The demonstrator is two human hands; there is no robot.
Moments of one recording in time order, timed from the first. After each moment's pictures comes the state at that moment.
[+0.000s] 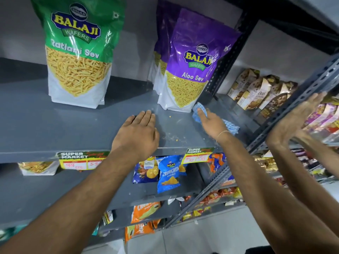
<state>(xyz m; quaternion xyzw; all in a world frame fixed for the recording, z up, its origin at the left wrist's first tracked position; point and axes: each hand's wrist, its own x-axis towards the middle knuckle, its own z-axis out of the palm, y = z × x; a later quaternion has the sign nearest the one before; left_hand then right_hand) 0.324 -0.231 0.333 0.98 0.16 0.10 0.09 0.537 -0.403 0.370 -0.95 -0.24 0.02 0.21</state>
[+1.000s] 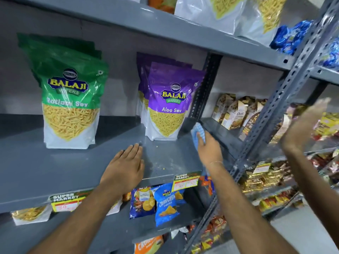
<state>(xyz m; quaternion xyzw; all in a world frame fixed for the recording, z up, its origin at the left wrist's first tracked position) 0.325 -0.222 0.340 0.98 0.14 0.09 0.11 0.513 -0.434 0.383 -0.90 -0.16 -0.13 0.39</state>
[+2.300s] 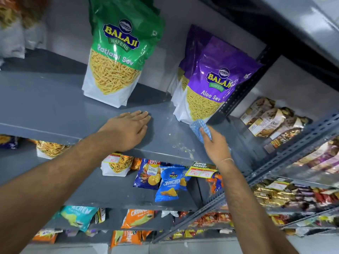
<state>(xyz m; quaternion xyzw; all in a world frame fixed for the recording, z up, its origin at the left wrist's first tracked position) 0.282 -0.163 0.343 0.97 0.16 0.09 0.15 0.493 -0.397 0.371 -0.87 -0.35 -0.04 0.34</state>
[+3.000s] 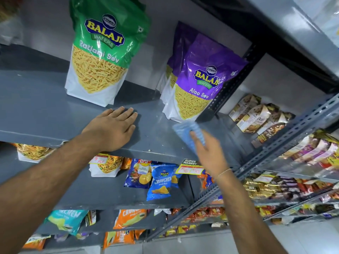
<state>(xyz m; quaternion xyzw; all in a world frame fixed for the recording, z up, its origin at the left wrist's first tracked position) 0.287 -0.159 0.335 0.98 0.18 0.07 0.08 0.447 -0.424 0.390 -0.84 -0.41 -0.03 0.35</state>
